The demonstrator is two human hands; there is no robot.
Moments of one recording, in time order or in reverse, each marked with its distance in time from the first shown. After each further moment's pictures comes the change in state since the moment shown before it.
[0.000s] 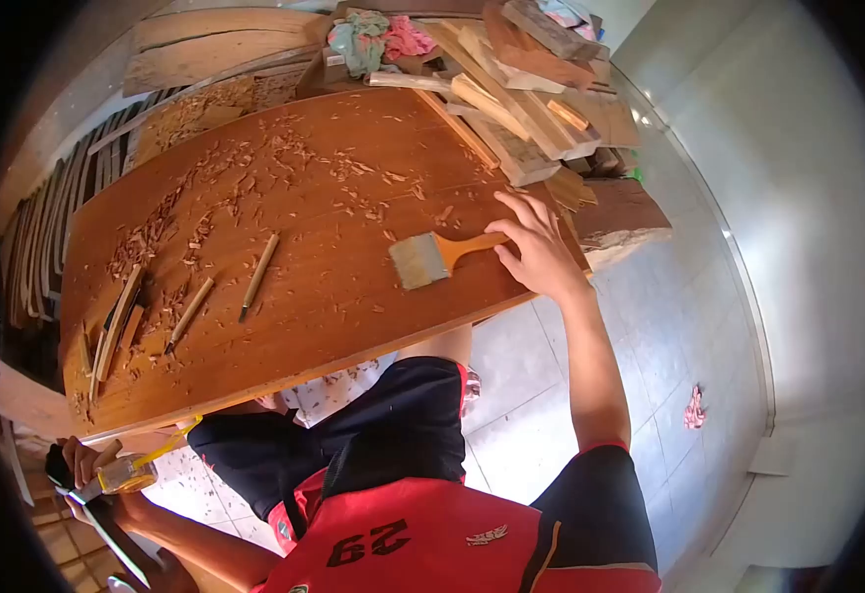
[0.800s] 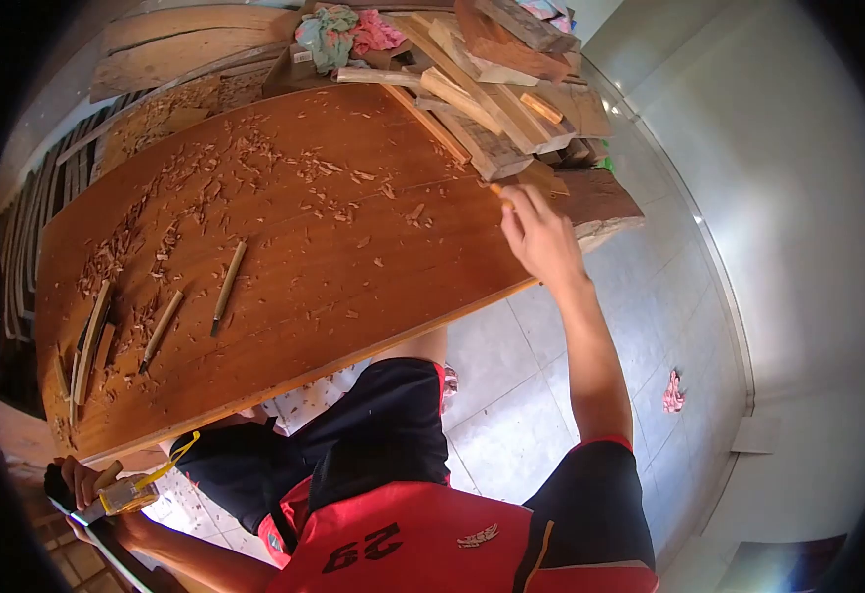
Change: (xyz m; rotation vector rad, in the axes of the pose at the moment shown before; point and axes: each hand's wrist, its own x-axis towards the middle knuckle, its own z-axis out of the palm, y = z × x) left_hand -0.008 -0.016 -0.010 -0.046 0.132 -0.027; right_hand -0.004 0.012 -0.020 -0.086 0.312 0.101
